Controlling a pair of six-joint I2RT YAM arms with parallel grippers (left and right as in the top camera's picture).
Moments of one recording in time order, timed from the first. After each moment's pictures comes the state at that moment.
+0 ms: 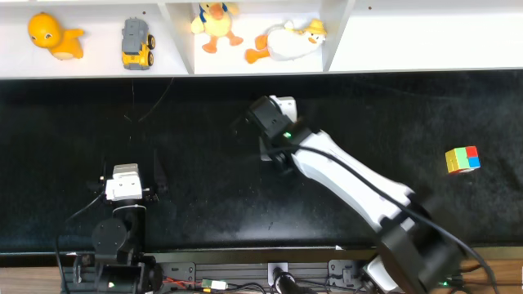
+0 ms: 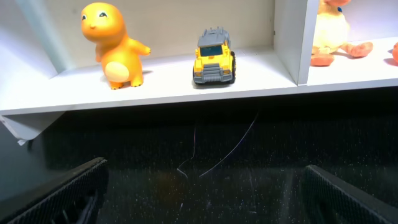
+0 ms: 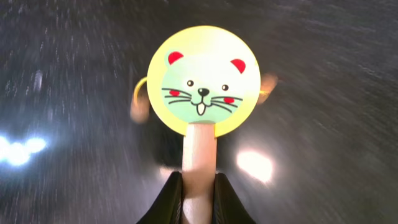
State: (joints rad) left arm -0.05 0.01 0.01 -0.07 -0.16 0.13; right arm 0.70 1.67 1.13 -0.75 0.20 0.62
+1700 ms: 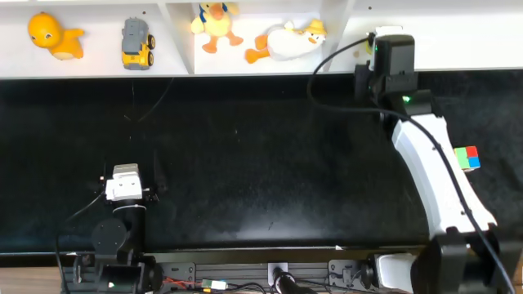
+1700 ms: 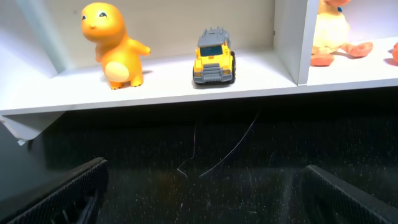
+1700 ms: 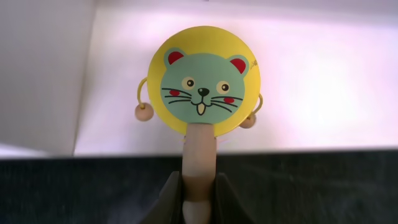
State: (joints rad) left arm -0.05 0.01 0.01 -0.07 -0.16 0.13; right arm 0.10 1.55 1.19 -0.45 0.19 0.03
